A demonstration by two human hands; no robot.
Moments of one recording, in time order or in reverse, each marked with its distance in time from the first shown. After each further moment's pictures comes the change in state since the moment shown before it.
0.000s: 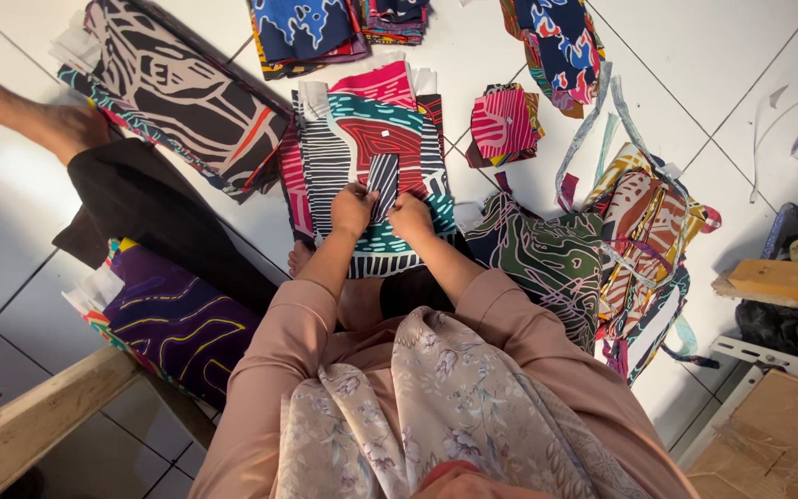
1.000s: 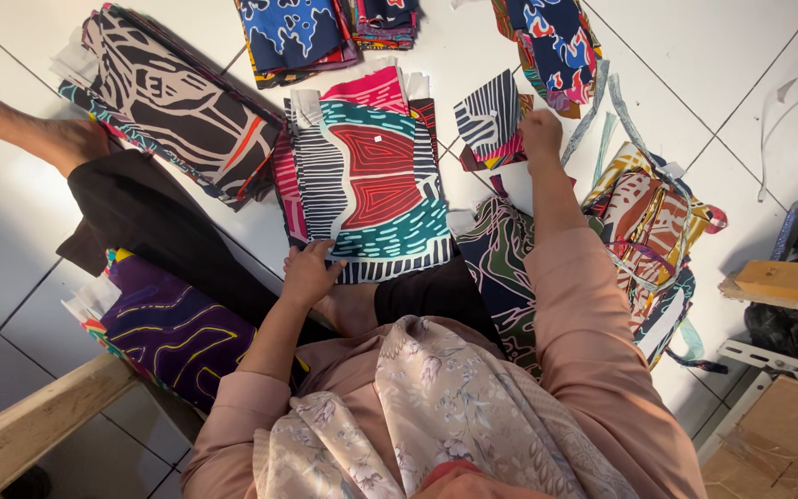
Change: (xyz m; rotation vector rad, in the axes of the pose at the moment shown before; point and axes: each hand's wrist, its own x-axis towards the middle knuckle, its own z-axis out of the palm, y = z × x) left_hand -0.127 0.035 -0.127 0.413 -0.191 0.159; right_hand 0.125 0.084 -0.246 0.408 0.504 -0.280
